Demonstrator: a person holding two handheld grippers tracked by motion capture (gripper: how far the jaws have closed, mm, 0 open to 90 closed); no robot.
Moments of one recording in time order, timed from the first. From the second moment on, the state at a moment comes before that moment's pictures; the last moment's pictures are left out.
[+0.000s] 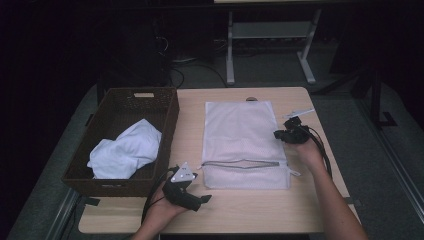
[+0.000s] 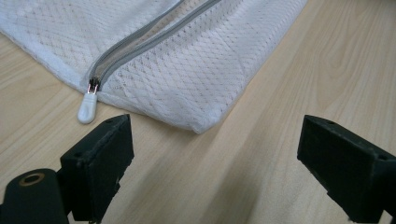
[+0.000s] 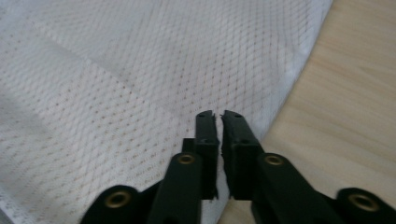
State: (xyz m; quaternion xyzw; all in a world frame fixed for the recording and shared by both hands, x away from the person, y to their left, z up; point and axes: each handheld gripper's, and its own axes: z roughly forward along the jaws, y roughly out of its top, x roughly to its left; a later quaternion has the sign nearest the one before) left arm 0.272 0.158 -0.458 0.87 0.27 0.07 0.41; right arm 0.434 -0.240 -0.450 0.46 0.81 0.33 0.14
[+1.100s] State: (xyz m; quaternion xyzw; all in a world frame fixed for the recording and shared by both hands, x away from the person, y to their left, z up) left arm 0.272 0.158 -0.458 0.87 0.27 0.08 0.41; right arm 0.434 -0.246 -0.463 0.47 0.82 0.28 0.15
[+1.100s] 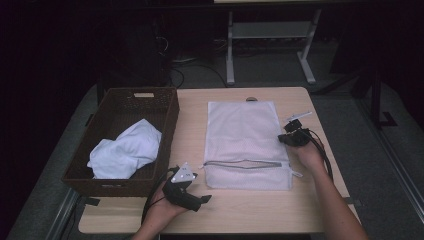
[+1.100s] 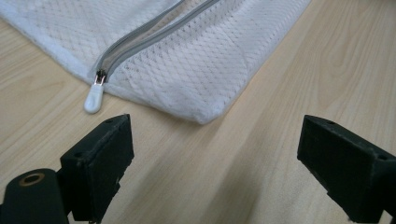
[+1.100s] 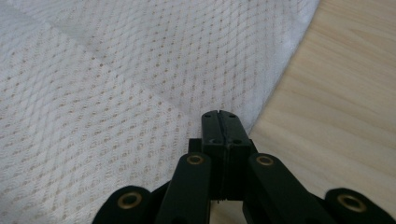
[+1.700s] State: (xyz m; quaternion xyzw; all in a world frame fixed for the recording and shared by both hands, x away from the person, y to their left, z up) left arm 0.272 0.157 -0.458 0.87 0.27 0.08 0.41; right arm 0.429 -0.271 -0.461 0.50 0.81 0.26 0.16
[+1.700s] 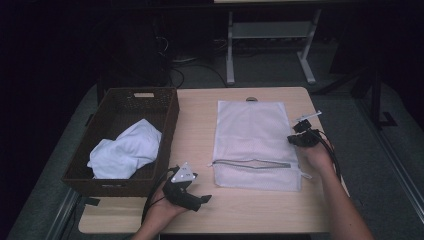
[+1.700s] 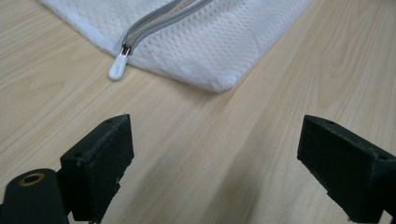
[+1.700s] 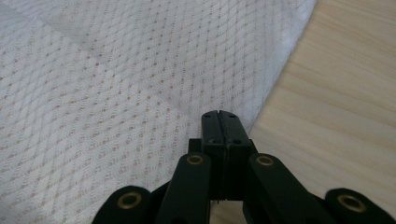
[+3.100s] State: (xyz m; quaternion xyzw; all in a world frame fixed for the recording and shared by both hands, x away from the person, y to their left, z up) left arm 0.272 0.155 -0.458 0.87 0.27 0.08 0.41; right arm 0.390 -0.352 -0.457 0.55 0.79 0.21 0.18
